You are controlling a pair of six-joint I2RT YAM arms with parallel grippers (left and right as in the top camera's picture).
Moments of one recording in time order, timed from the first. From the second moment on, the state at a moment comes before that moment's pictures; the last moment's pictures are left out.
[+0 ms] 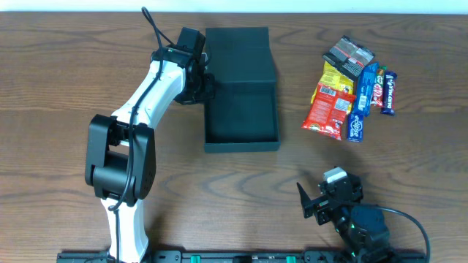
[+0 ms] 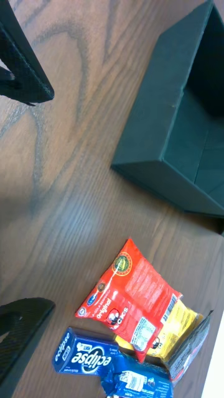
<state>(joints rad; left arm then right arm) -0.28 2.09 1.66 -0.90 0.20 -0.34 0.41 0.01 0.16 -0.61 0.04 -0.06</state>
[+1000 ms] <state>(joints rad) -0.28 2.06 1.82 -1.04 0.18 -0.25 0.41 0.01 0.16 -0.61 0.04 -0.06</state>
